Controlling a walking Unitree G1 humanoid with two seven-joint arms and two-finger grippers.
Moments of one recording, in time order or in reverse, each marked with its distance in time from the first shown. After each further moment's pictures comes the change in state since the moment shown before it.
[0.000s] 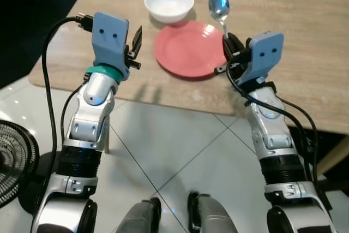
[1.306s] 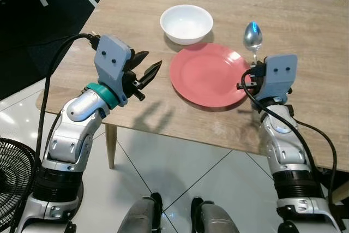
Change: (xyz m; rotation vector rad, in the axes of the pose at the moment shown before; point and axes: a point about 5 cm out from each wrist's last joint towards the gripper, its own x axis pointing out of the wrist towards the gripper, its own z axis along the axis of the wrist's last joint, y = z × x) left arm -0.038 -0.009 -0.004 -0.135 0.111 -0.469; right arm -0.045 -0.056 -0.039 -0.114 0.296 -0.338
